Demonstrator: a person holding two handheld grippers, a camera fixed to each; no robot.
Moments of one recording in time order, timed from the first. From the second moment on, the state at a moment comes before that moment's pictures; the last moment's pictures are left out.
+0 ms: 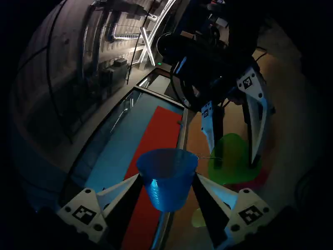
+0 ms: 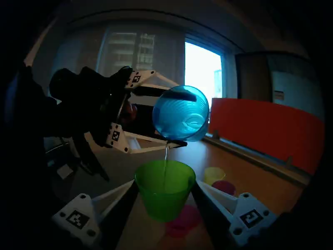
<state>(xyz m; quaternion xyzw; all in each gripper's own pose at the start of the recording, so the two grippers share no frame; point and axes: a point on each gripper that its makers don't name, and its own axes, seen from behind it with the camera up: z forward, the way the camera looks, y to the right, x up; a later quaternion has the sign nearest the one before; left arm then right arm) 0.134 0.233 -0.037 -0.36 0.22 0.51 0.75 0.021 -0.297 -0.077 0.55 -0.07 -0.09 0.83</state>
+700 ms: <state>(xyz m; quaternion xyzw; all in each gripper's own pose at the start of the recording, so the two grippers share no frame) 0.135 0.238 -0.042 -0.35 0.24 0.54 0.73 0.018 -0.295 -0.077 0.55 -0.07 -0.09 0.83</state>
